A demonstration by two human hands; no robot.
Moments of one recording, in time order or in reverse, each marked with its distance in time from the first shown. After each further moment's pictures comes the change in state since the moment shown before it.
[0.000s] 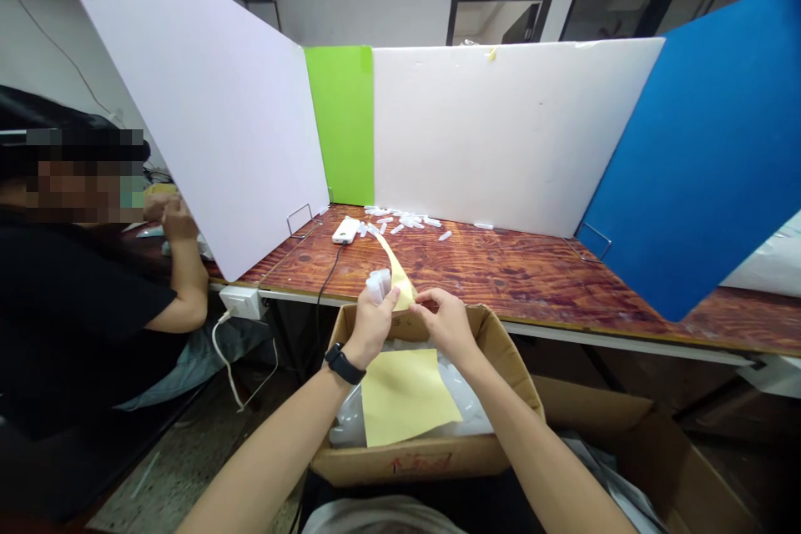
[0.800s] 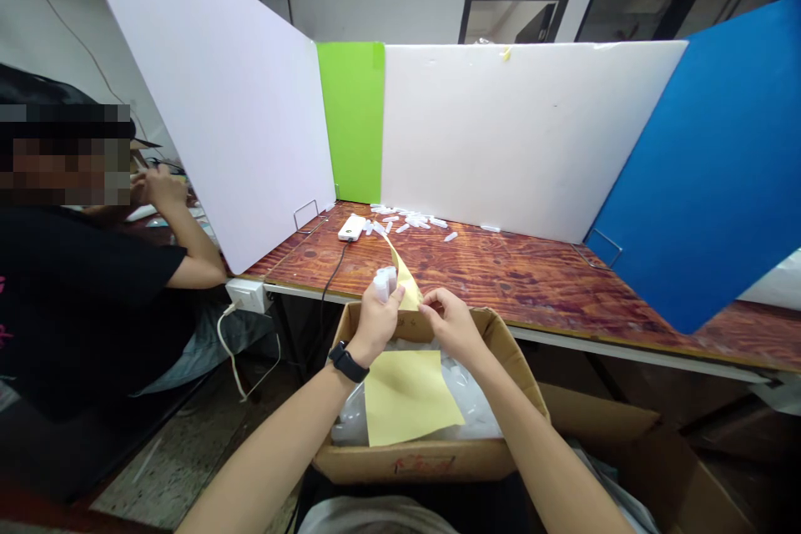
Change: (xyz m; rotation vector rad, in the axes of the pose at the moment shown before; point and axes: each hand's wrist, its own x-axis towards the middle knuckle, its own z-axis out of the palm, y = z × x) left_hand 0.003 -0.007 -0.004 0.088 0.076 0.097; right_hand 0.000 0.002 -0.005 -0.002 -0.121 -0.091
